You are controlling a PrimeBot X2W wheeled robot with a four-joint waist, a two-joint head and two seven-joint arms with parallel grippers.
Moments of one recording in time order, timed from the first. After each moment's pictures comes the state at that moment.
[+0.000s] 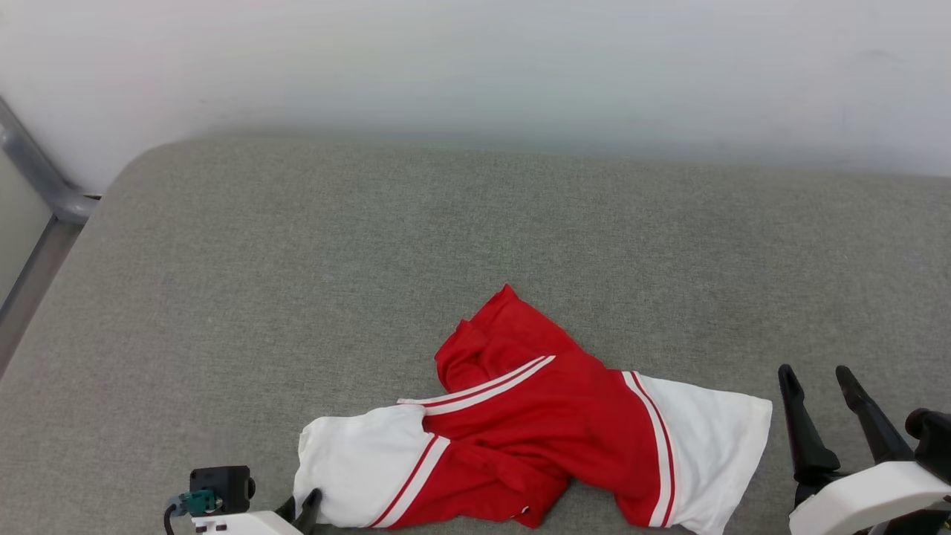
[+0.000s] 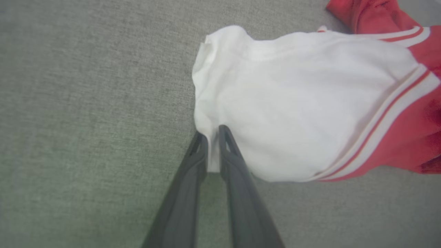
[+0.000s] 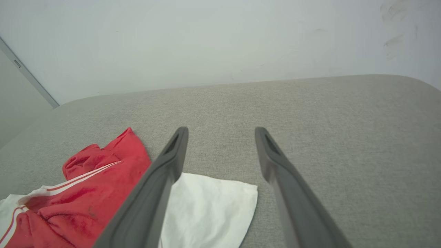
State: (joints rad) left arm 0.00 0.39 -0.41 0.29 -0.75 0.08 0.10; right arm 0.11 -0.05 -0.13 -0.14 0.25 0.13 0.10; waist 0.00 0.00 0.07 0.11
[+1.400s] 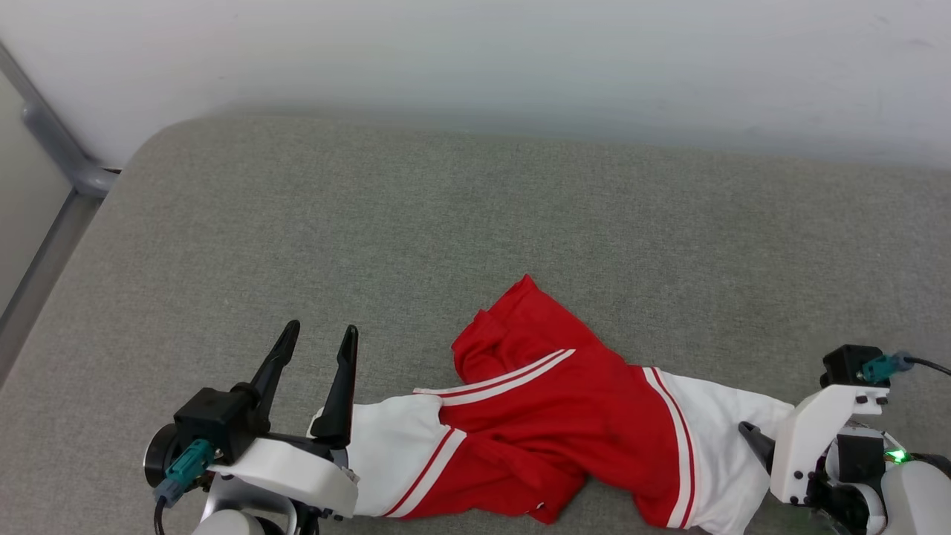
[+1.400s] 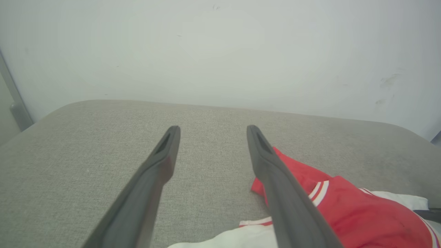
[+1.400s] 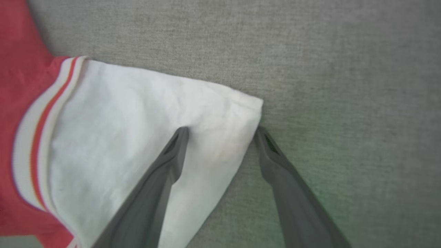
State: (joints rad) left arm -0.11 0.37 -0.40 0.01 -0.54 0.14 -0.25; right arm -0.21 -0.14 -0.08 0.44 0.26 0.13 0.60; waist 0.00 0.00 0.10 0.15
